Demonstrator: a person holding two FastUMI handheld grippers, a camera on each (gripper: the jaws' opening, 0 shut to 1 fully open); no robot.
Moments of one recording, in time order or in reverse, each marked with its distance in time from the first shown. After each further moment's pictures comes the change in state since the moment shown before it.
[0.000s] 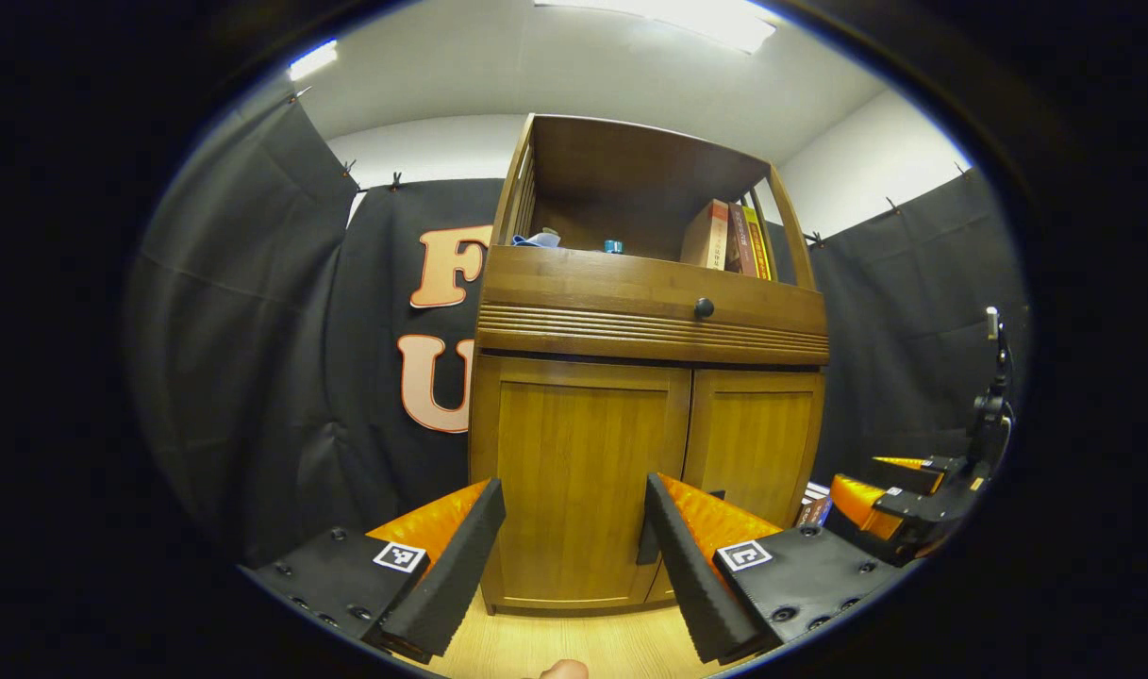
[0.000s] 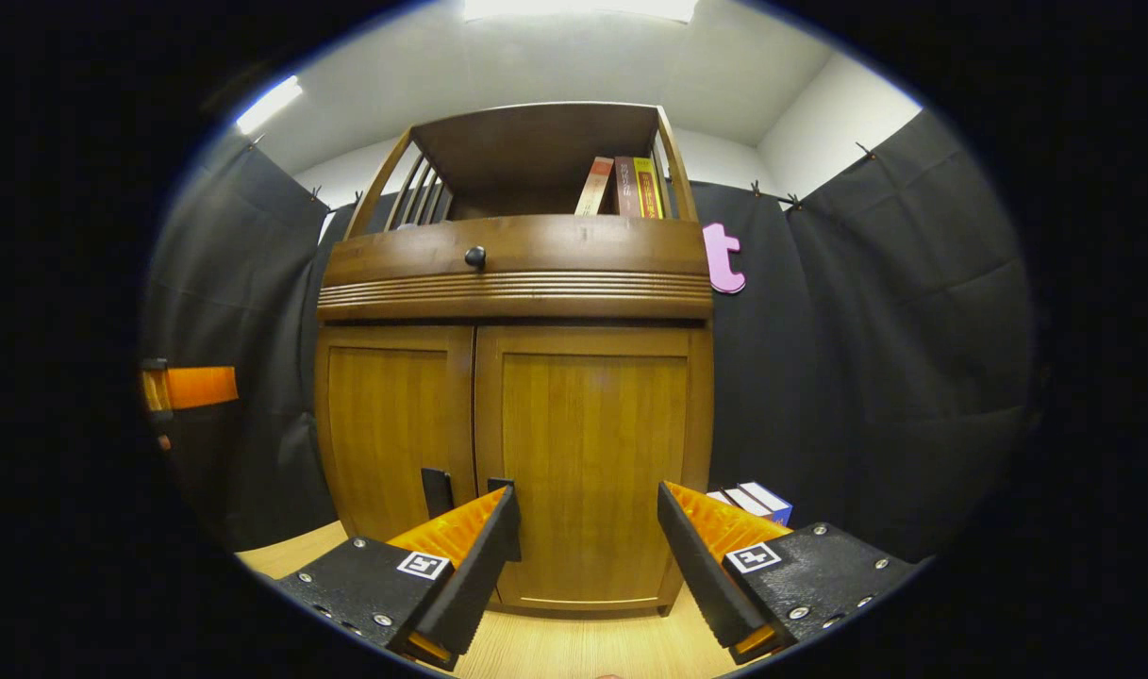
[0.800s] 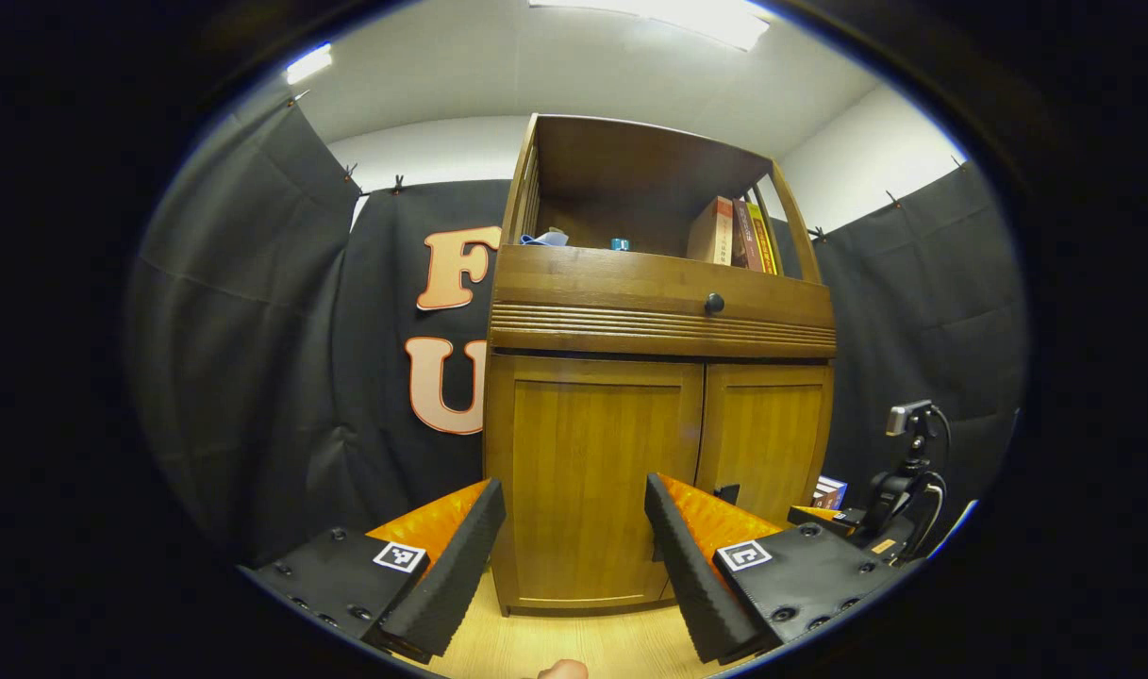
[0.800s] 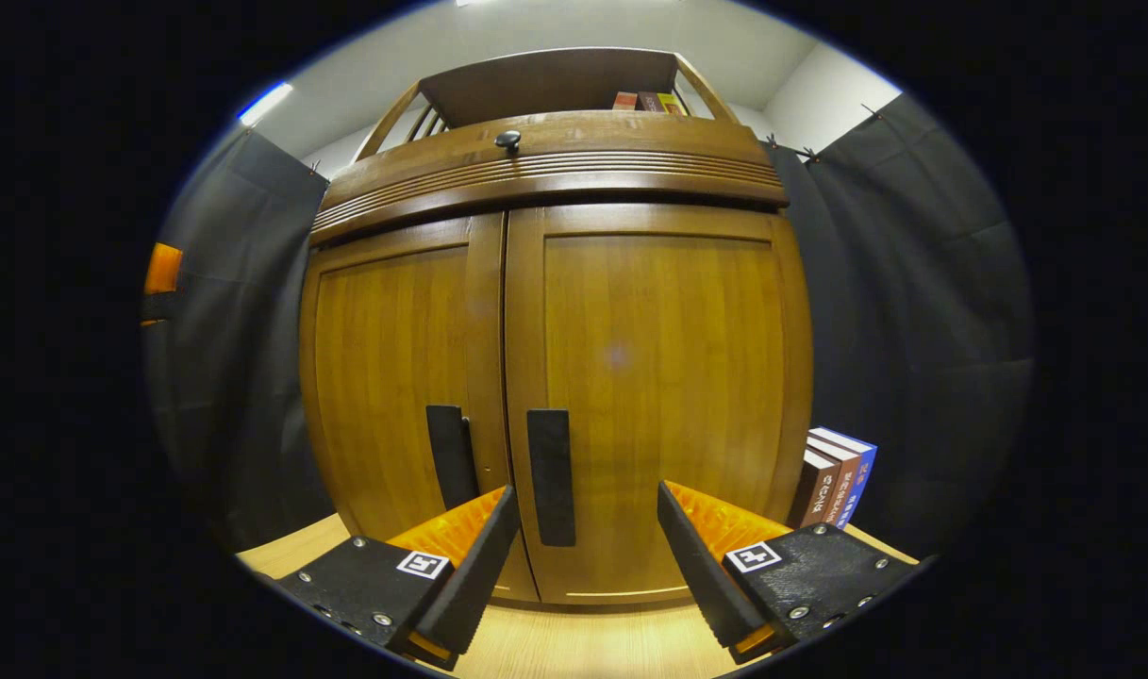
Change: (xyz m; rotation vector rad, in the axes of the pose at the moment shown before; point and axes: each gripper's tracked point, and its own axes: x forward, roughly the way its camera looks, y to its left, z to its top) left arm 0.001 0.018 -0.005 0.025 0.002 0.020; right arm 0.079 0.067 -0.100 0.052 0.088 0.052
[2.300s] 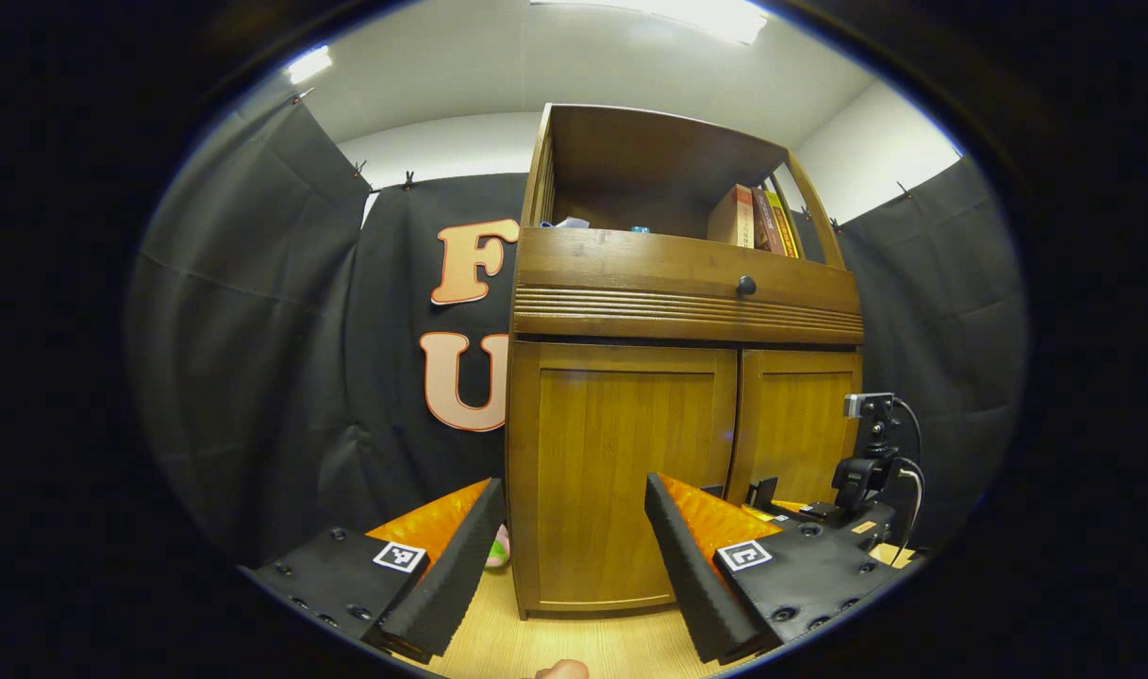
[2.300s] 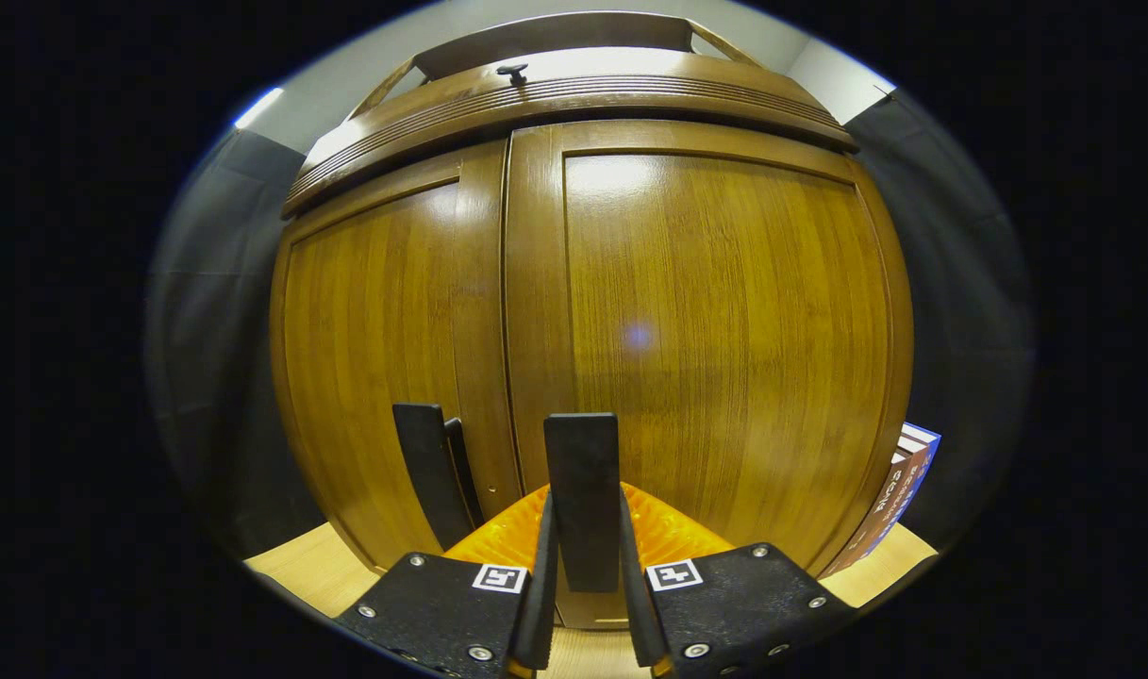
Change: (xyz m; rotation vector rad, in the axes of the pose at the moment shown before) left arm 0.018 0.024 -0.015 0.015 0.009 0.041; right arm 0.069 0.022 -0.022 0.027 0.076 0.064
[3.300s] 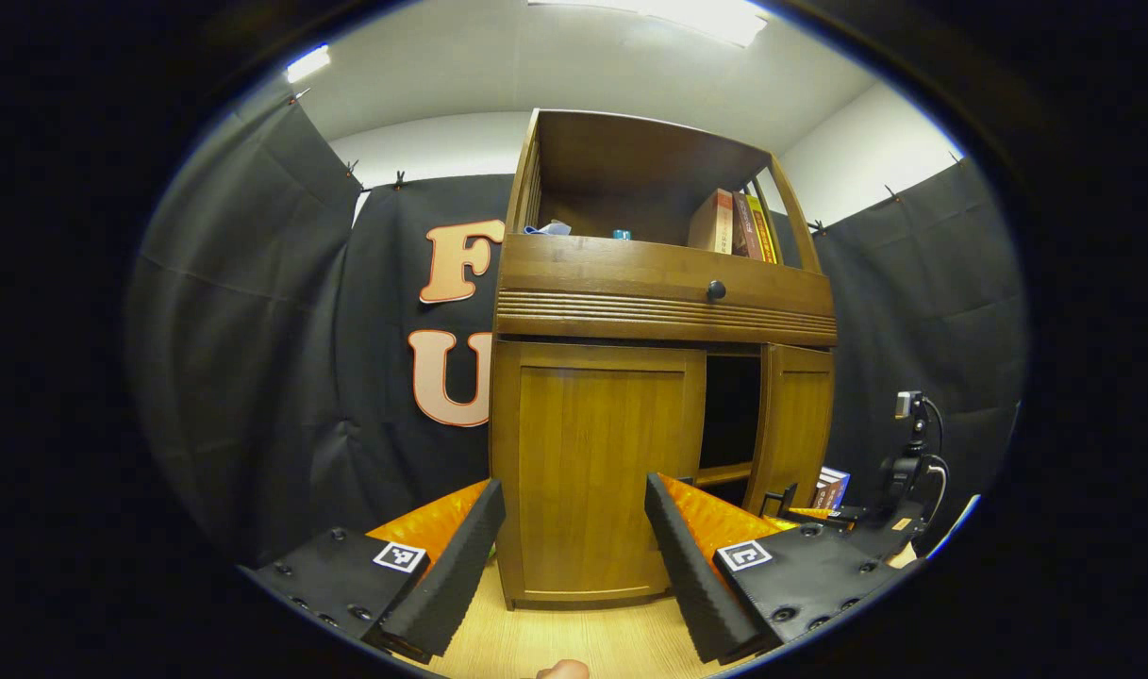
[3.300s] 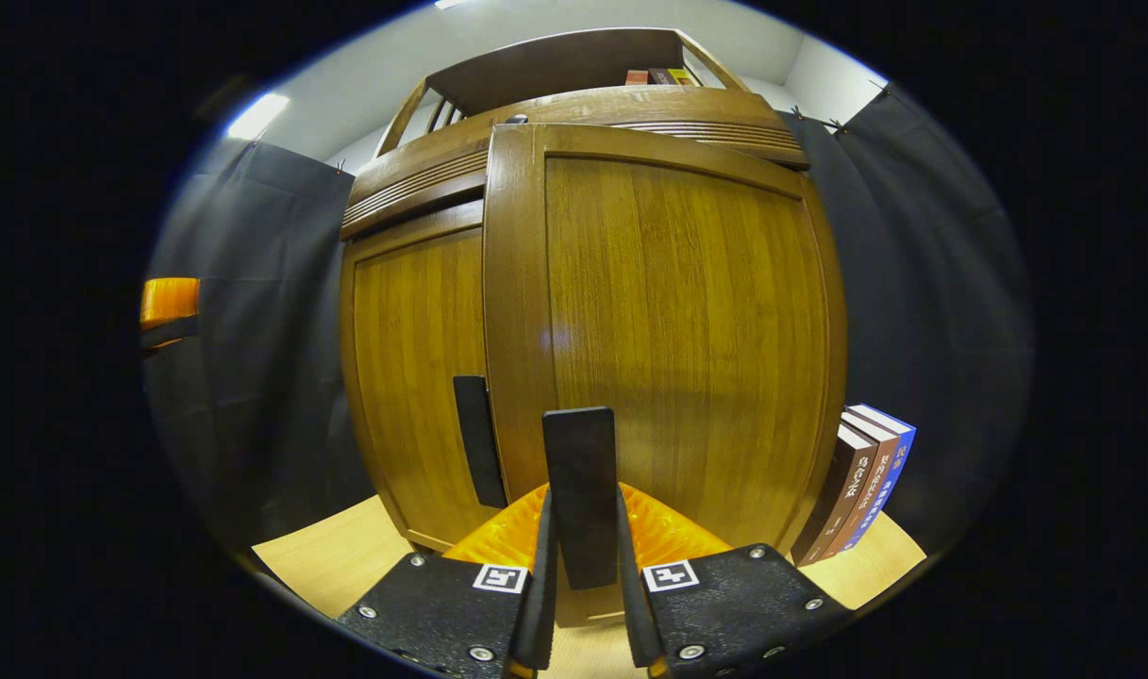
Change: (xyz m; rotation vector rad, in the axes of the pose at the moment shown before) left arm -0.029 -0.019 0.002 -0.011 0.007 -0.047; right arm -0.095 -0.021 -0.001 0.007 0.011 0.094
